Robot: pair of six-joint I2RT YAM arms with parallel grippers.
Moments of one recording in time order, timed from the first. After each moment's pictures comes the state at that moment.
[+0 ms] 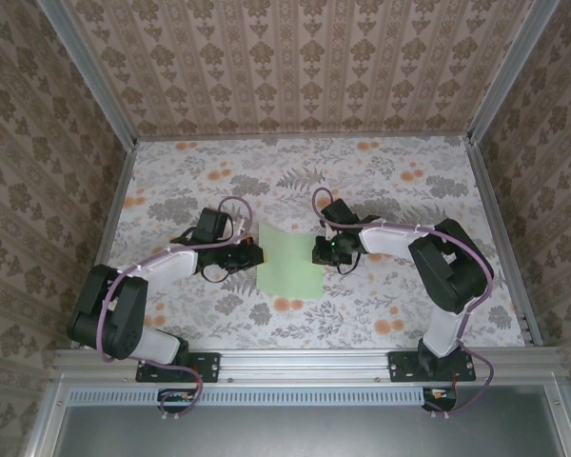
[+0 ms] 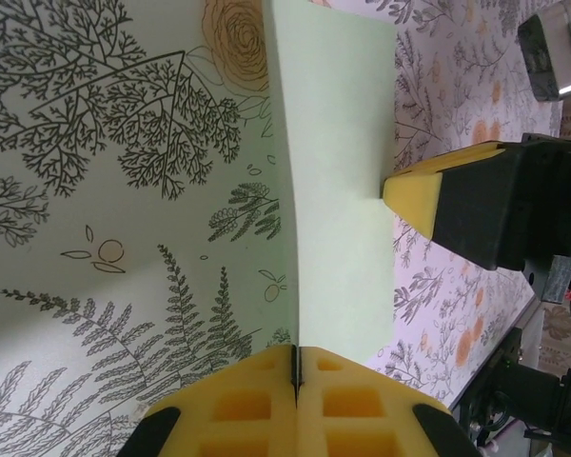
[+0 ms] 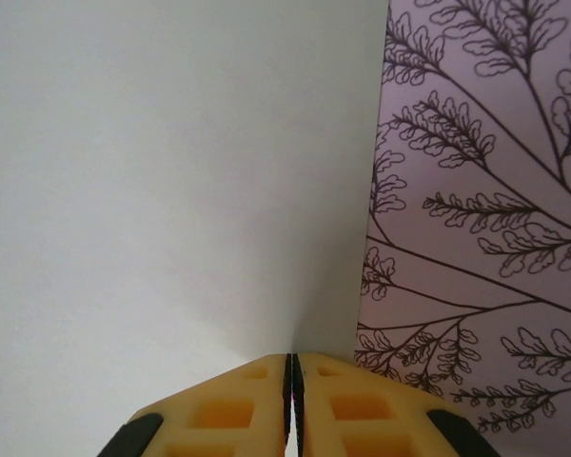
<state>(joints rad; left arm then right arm) -0.43 1.43 0.66 -0.20 0.65 -0.59 0.55 1.80 0.99 -0.35 -0.29 0.63</state>
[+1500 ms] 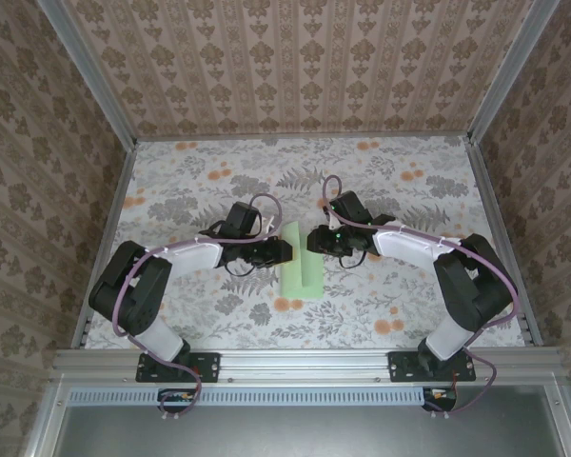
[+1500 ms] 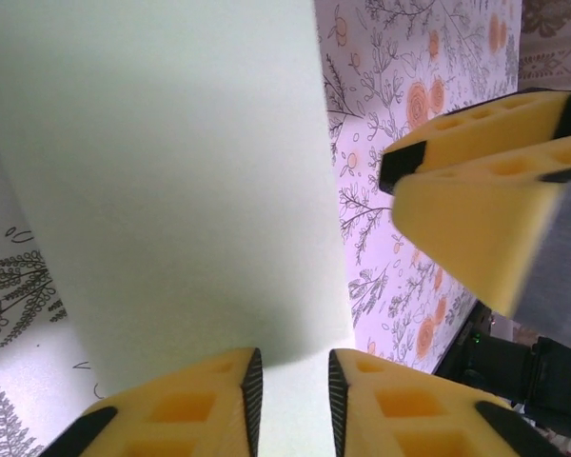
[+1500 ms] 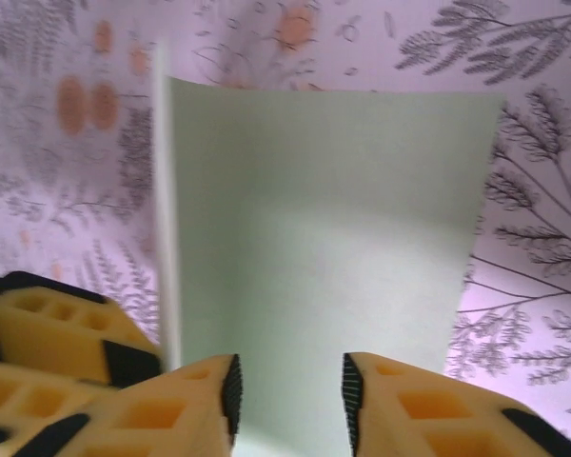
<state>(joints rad) -0.60 1.60 0.78 -0.06 0.68 -0.66 0.53 1.63 0.95 -0.26 -0.34 0.67</state>
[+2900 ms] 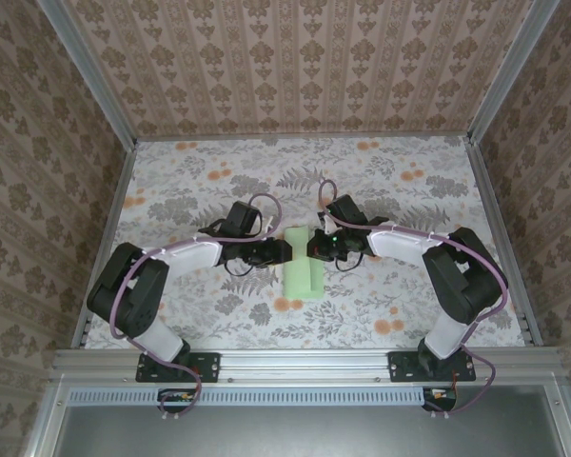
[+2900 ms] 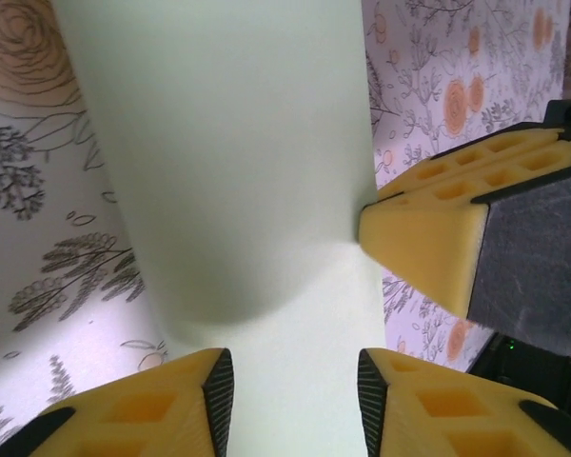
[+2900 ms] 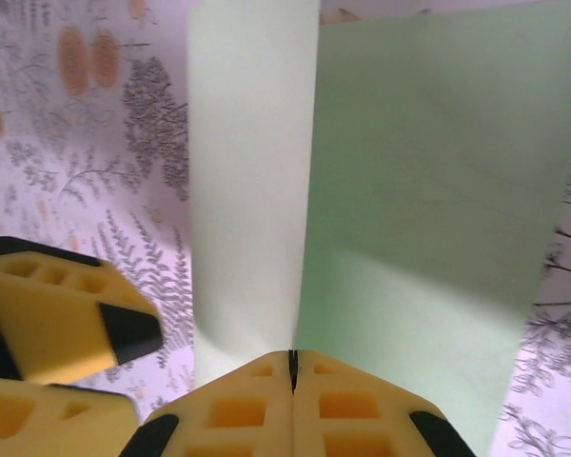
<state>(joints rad) -0.60 1.58 0.80 -0.17 0.61 -0.62 0.54 1.70 0.95 -0.25 -0.42 0.69</state>
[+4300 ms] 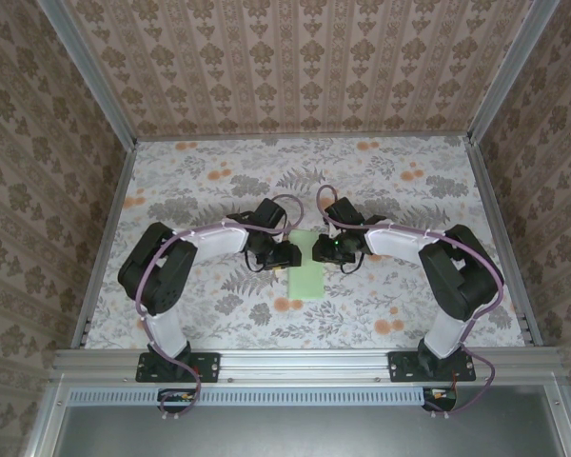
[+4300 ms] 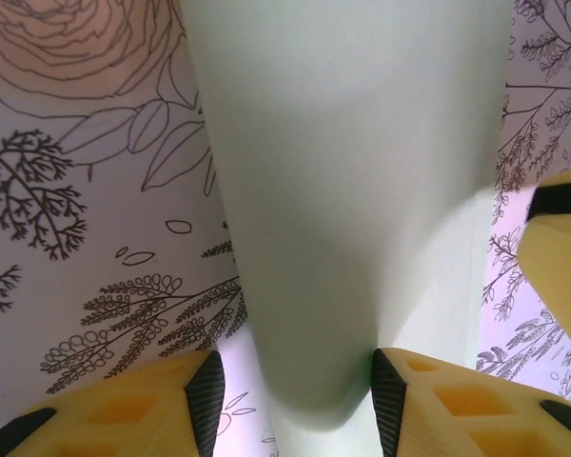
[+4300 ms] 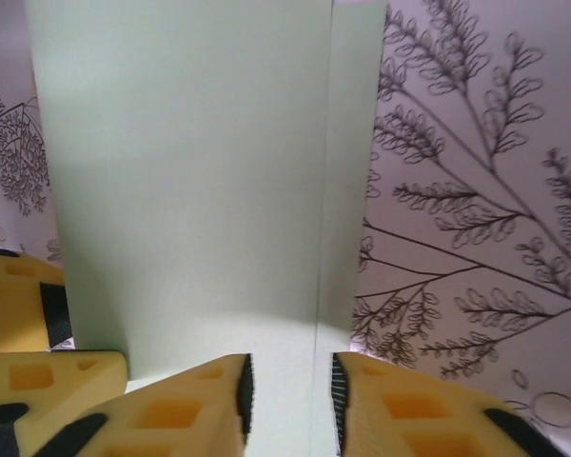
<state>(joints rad) -0.70 1.80 1.04 -0.45 0.40 -0.59 0.54 1.72 0.97 -0.37 -0.24 0.62</state>
